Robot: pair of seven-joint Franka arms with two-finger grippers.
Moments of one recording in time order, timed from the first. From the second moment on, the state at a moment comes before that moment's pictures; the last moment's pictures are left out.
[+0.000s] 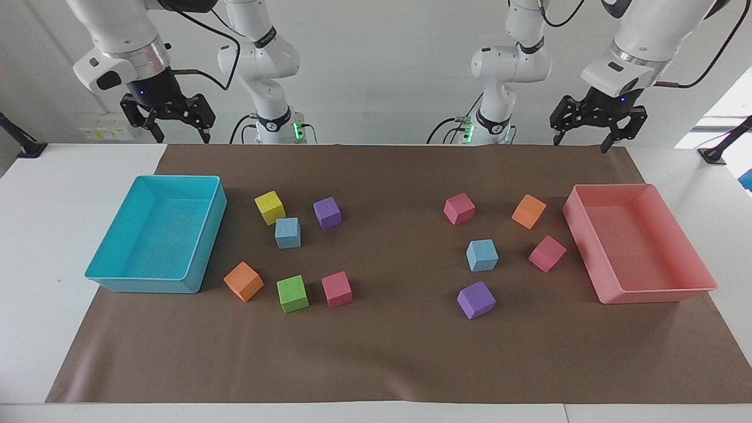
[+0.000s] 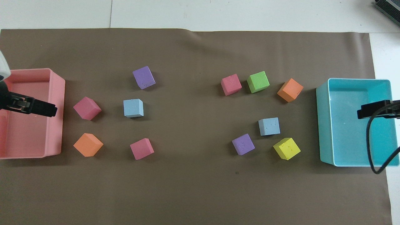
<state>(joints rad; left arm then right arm) -0.11 -0.04 -0.03 -1.53 -0.01 1.49 0.14 0.05 -0.08 -0.09 -1.60 -0.02 1.51 -0.02</state>
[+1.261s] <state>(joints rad) -0.11 -0.04 -0.03 -1.53 -0.01 1.49 0.14 0.05 -0.08 -0.09 -1.60 -0.02 1.51 -0.02</state>
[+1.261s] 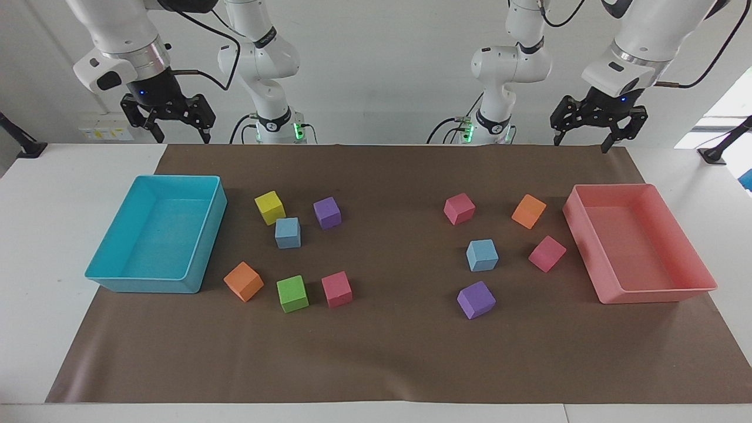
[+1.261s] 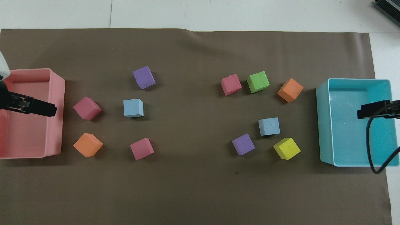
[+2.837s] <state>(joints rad) -0.11 -0.04 -0.02 -1.53 -0.01 1.49 0.14 0.15 -0.09 -0.08 -1.88 -0.02 1.76 -0.02</state>
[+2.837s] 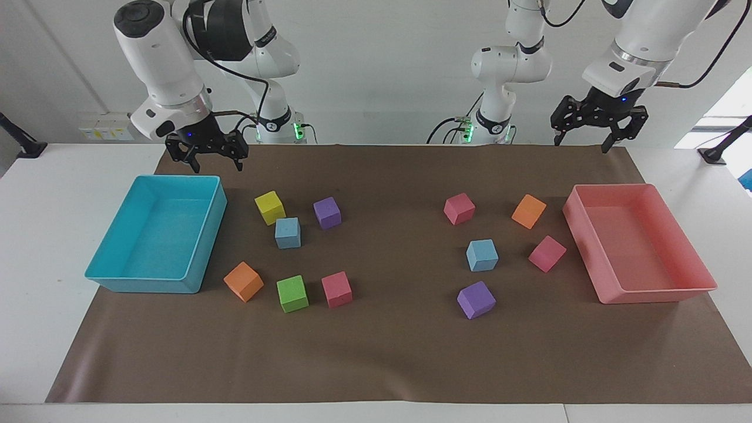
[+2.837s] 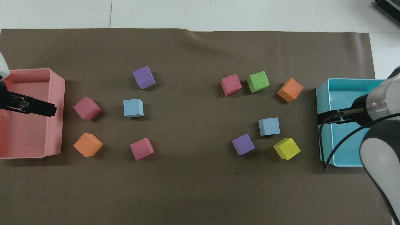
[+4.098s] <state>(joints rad) -0.11 -0.04 -0.03 -1.53 -0.01 1.49 0.14 0.27 0.14 -0.08 -2.14 0.04 2.29 -0.02</state>
